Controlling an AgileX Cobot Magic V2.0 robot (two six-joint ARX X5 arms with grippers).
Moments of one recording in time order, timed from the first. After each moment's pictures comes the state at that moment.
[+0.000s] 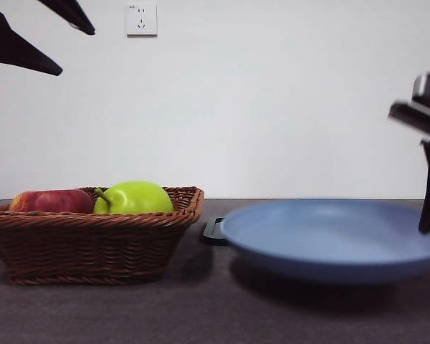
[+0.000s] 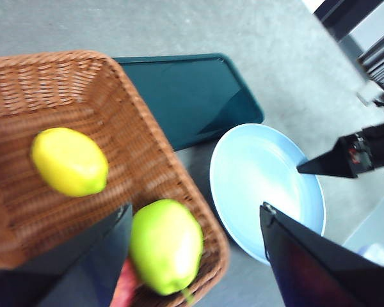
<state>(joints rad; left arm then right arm) -0.25 1.03 0.91 -0.51 0.54 -0.20 0.14 1.28 0.72 -0.58 -0.36 0.21</state>
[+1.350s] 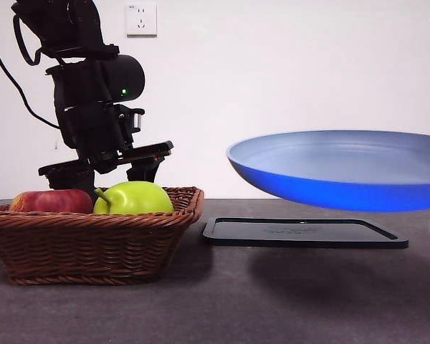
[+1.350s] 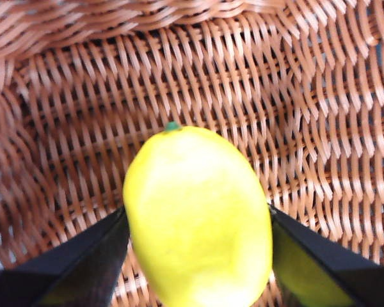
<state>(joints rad) -0.39 1.93 1.42 -0.71 0.08 -0.25 0.14 0.97 0.72 -0.75 -0.36 0.21</state>
